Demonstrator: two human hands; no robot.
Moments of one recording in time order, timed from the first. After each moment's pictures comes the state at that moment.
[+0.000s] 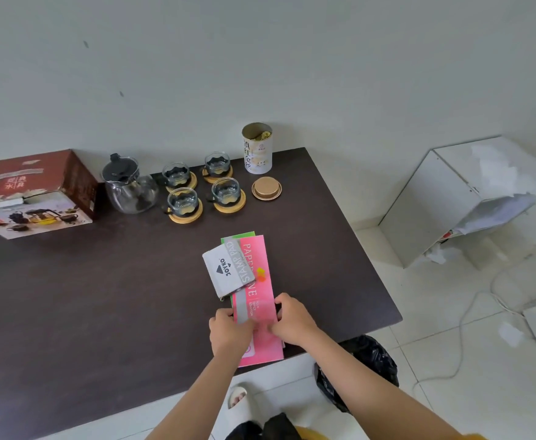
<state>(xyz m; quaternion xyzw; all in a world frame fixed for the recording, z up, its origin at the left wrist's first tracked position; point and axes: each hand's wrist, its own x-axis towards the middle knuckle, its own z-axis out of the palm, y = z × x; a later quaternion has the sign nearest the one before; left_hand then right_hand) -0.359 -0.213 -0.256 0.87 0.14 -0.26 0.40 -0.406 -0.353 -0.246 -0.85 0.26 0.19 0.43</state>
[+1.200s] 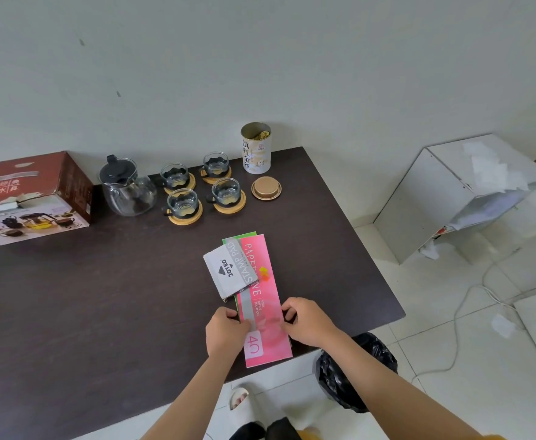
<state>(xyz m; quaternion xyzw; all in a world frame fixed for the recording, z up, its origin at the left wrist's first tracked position) -0.343 -0.193 -0.250 0.87 0.08 -0.27 0.40 -0.420 -0.365 -0.238 -0.88 0.19 0.16 0.41</state>
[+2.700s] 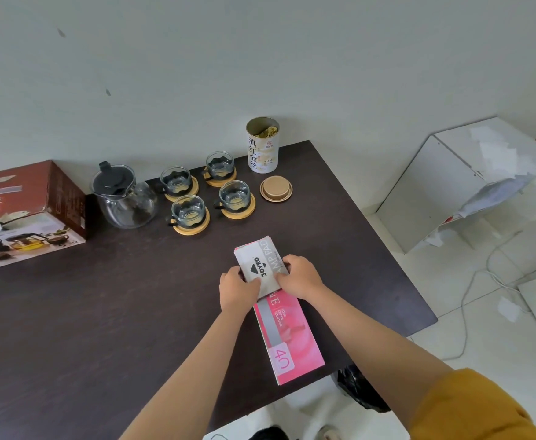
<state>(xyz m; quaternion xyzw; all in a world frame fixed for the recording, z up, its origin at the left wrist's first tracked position) -0.228 -0.225 -0.254 0.89 -0.01 -0.25 0.39 -0.288 -0.364 -0.243 -0.86 0.31 0.11 0.38</state>
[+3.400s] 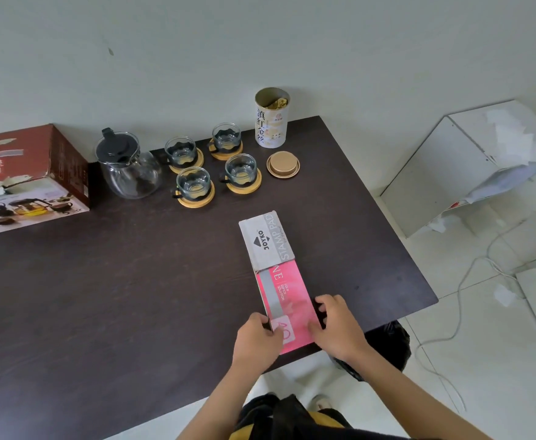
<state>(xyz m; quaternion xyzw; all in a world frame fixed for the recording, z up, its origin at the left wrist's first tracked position) -0.349 -0.172 -0.247 0.85 -0.02 -0.39 0.36 -0.429 -0.328 -0.246 -0.85 0.34 0.13 0.38</state>
